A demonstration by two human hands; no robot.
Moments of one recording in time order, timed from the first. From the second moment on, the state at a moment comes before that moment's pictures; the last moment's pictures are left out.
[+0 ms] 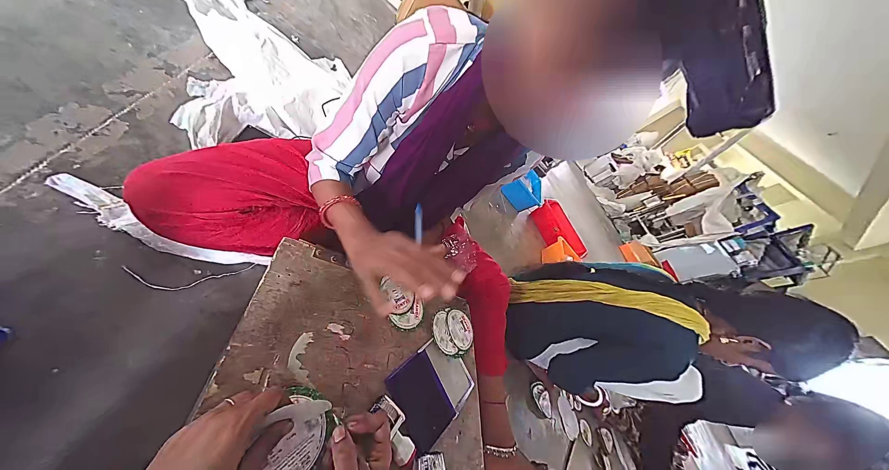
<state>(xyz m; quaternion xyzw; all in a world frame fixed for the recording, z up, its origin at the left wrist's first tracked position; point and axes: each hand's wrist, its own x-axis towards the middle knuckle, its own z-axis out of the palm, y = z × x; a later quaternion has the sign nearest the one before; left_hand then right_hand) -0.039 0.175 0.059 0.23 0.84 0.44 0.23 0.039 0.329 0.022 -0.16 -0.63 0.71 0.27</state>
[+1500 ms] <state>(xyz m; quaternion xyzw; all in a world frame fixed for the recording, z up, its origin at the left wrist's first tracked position) -0.022 0.181 0.044 0.23 0.87 0.42 0.11 0.037 0.326 0.023 -0.06 -0.85 0.49 0.19</state>
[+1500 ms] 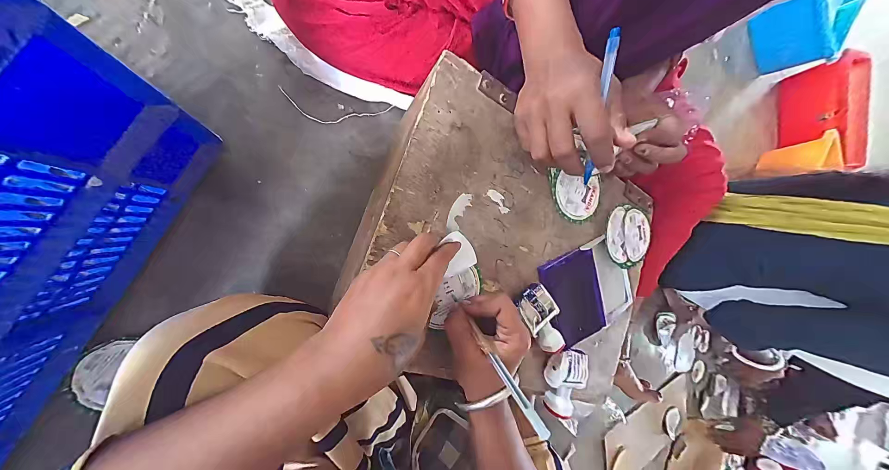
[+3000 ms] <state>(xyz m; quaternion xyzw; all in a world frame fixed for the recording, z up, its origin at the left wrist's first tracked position) -0.027 0.177 0.047 0.24 0.87 0.41 0.14 0.033 0.322 0.022 -0.11 -0.85 0.48 0.20</state>
